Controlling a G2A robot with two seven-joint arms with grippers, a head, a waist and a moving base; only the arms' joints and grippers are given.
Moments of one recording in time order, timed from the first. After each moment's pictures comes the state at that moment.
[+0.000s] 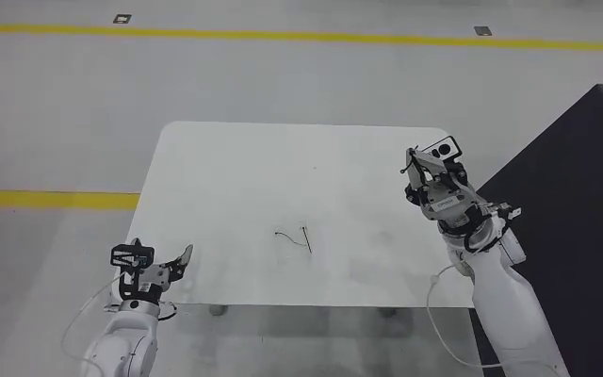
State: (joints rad) left arm 1.73 -1.15 -1.60 -1.80 1.33 0.00 0.00; right arm -1.23 -1.14 1.44 -1.80 1.30 0.09 0.92
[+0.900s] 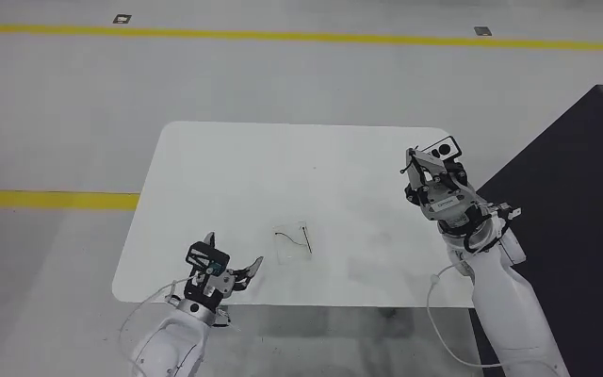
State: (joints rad) left arm 1.69 -1.17 -1.31 -2.03 1.47 -0.15 -0.16; right arm -1.23 -1.14 1.44 -1.80 1.30 0.09 0.92
